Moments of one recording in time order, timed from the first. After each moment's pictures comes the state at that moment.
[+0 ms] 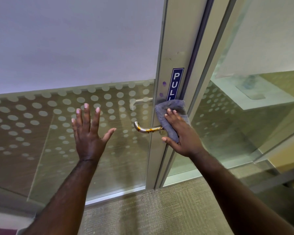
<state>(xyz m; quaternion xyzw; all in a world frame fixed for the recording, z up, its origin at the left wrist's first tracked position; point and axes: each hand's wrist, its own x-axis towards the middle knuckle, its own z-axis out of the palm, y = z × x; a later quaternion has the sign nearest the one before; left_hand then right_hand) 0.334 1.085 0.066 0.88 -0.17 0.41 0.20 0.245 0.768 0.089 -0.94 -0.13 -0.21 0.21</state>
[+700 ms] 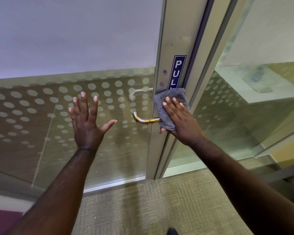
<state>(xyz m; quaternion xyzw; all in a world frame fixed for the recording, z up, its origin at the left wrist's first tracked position) 0.334 1.084 0.067 0.89 -0.15 0.39 0.20 0.263 0.757 0.085 -0.96 -0.16 -0.24 0.04</state>
